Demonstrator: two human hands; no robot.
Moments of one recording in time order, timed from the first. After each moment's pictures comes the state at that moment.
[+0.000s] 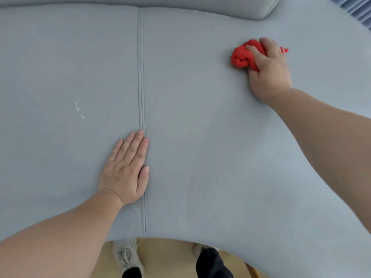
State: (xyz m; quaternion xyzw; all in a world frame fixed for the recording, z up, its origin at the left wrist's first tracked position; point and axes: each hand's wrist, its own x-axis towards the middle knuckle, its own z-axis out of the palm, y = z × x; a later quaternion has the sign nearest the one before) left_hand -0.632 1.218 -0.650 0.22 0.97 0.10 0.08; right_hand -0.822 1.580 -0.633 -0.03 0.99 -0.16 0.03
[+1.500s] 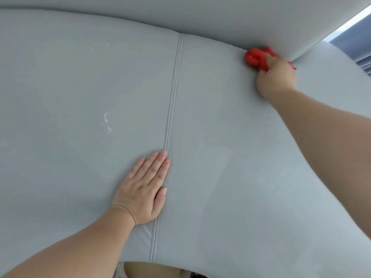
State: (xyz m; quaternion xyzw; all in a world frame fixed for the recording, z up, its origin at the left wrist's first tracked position) left_hand -0.632 1.214 -0.658 0.21 0.96 0.15 0.08; right_hand -0.912 1.522 -0.628 0.03 0.99 -0.13 0.04
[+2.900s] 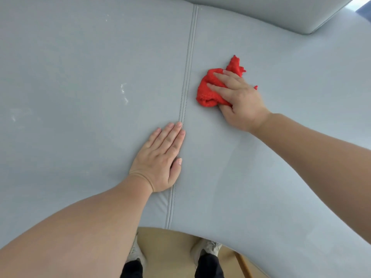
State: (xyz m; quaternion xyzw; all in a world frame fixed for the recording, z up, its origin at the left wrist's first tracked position) left_hand -0.632 1.215 -0.654 0.22 0.97 0.13 0.06; right_hand -0.782 1.443 -0.633 -0.32 0.93 -0.17 0.07
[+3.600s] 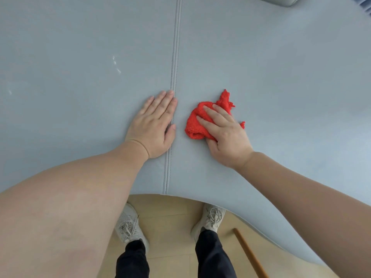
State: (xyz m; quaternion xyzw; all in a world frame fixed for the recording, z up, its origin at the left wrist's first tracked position) left_hand -0.629 1.216 -0.648 0.21 0.97 0.11 0.05; right_hand -0.619 1.440 -0.624 -0.24 0.94 -0.20 0.11
